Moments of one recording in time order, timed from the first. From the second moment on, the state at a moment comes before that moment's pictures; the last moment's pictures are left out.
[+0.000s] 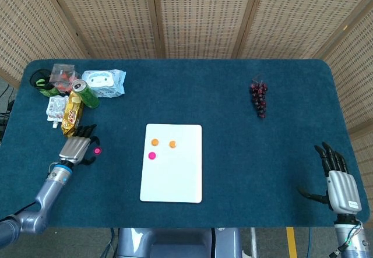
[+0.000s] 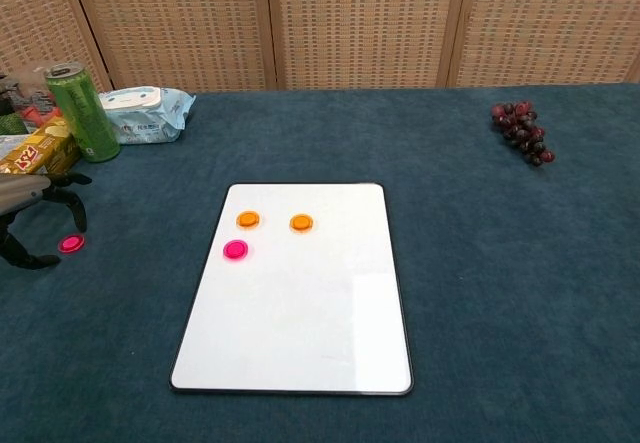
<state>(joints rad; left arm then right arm) -0.56 -1.52 -0.05 -1.15 1.19 0.87 0.12 0.07 -1.13 0.09 -1.79 -1.41 1.45 0.04</state>
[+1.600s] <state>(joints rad) -0.78 -1.65 -0.20 -1.47 1.06 0.86 0.42 0.07 -1.12 0.09 -1.80 -1.40 1.43 0.07</state>
